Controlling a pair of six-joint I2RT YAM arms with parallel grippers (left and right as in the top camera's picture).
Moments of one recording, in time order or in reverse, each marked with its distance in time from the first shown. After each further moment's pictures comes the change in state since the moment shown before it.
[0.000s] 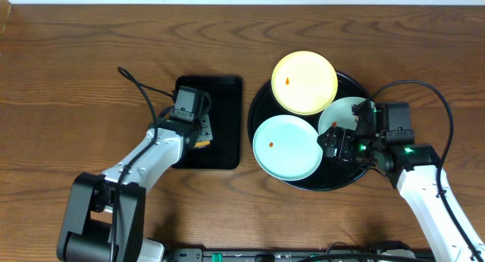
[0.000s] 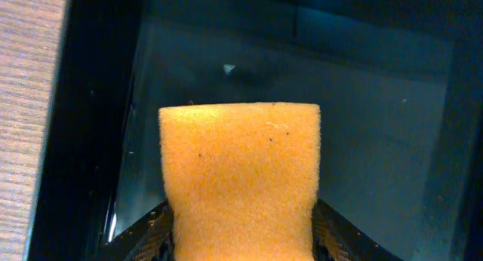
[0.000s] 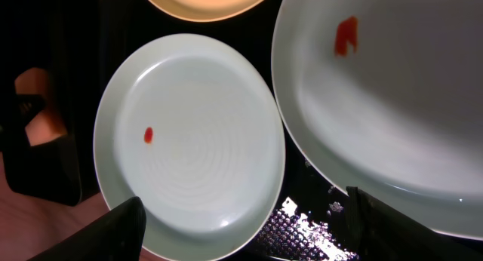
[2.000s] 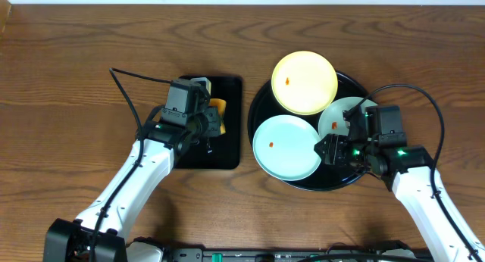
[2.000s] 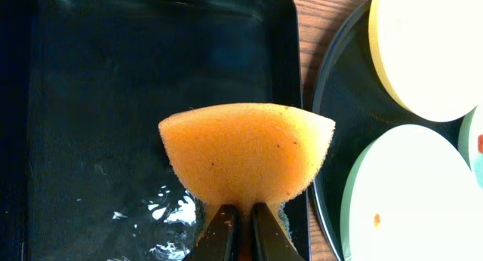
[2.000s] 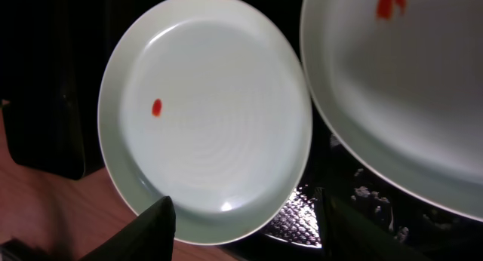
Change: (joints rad) left arm -0.020 -0.199 0.039 -0.037 0.256 0.071; right arm 0.058 0.000 -0.026 -0.006 -0.026 0.003
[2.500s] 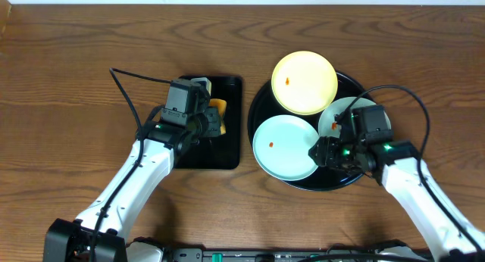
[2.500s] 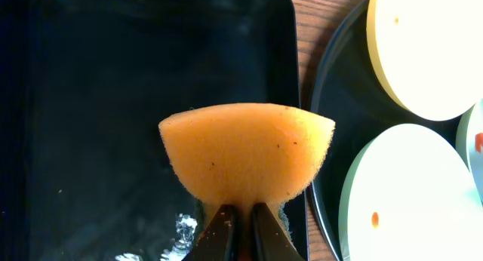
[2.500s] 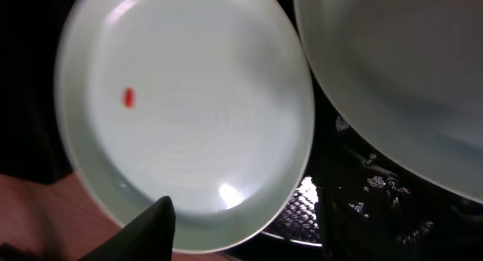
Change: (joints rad) left arm 0.000 0.000 0.000 0.000 0.005 0.000; right arm 0.056 0.115 -0.002 0.011 0.040 0.082
